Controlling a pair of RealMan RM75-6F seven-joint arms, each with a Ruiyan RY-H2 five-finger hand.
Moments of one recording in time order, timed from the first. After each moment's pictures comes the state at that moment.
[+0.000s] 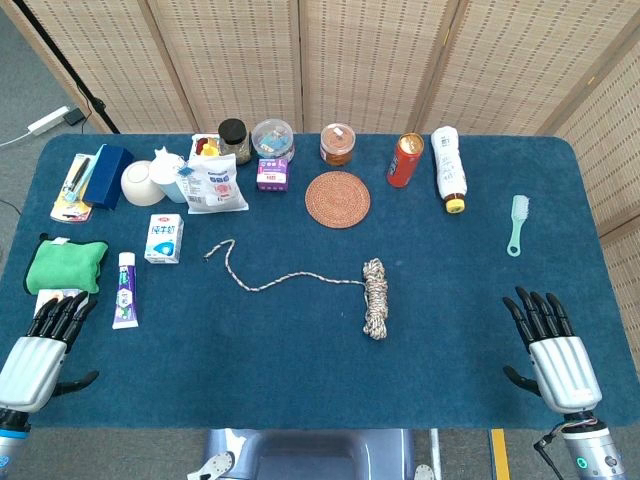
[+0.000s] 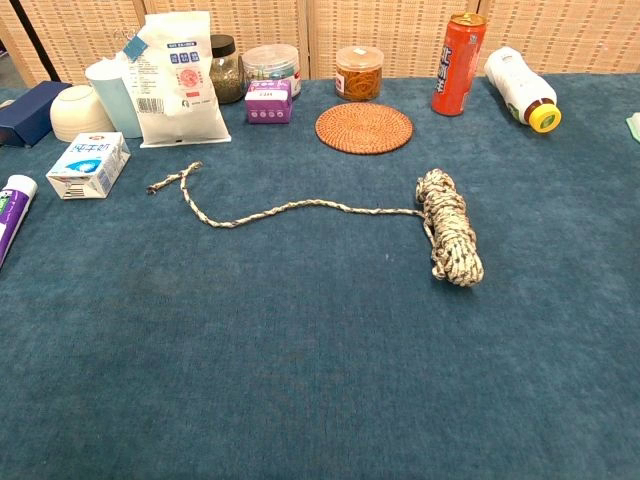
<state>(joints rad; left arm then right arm) -0.10 -1.14 0.07 -1.60 1.64 1.49 0.03 0.09 -1.17 0.01 -1.65 -1.66 1.53 -0.18</state>
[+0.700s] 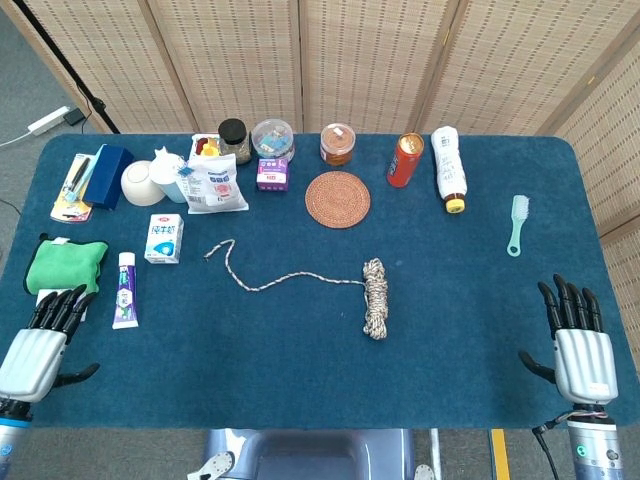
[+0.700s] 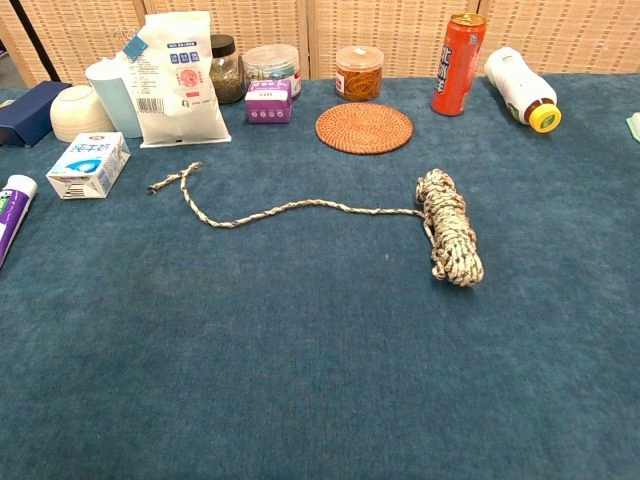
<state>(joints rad) -0.13 -1.15 0.04 -1.59 1.60 1.44 0.03 0.07 -1.23 0.10 -1.70 -1.48 1.56 -0.24</state>
